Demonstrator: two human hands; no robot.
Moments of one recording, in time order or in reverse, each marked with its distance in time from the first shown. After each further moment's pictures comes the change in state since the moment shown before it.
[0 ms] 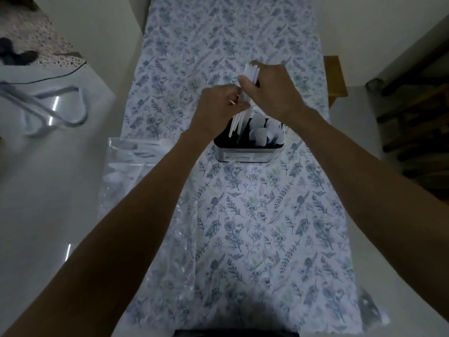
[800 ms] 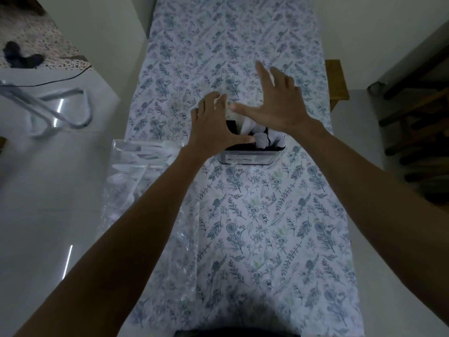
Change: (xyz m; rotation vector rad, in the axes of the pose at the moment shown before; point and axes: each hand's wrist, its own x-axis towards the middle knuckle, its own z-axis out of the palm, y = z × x) left_hand -0.033 -0.017 0.009 0.504 -0.029 -0.084; right_hand -0.014 0.008 0.006 -0.341 -0.212 0.289
